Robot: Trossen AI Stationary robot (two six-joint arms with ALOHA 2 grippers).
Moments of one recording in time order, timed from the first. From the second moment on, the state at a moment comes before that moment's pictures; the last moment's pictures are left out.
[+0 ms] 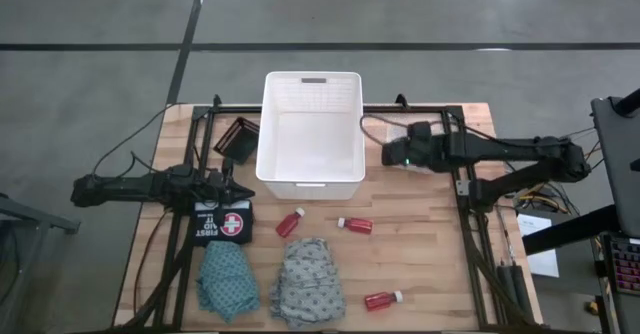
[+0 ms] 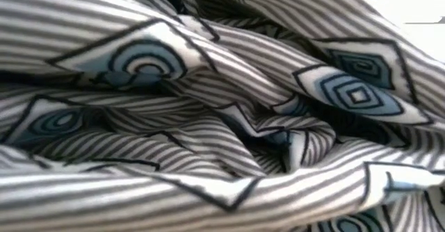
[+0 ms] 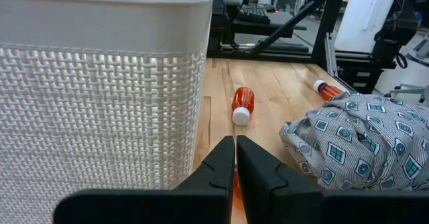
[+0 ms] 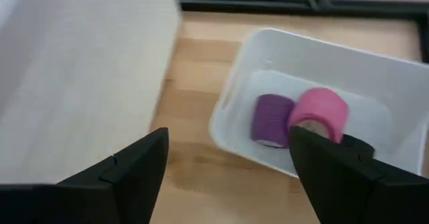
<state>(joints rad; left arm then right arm) 0.00 0.10 0.06 -0.14 0.03 -0.05 -0.09 1.20 1.00 -0.96 0.62 1.23</state>
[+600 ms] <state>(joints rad) 0.00 0.10 0.06 -0.14 0.03 -0.05 0.27 1.30 1.00 -0.81 0.79 1.17</state>
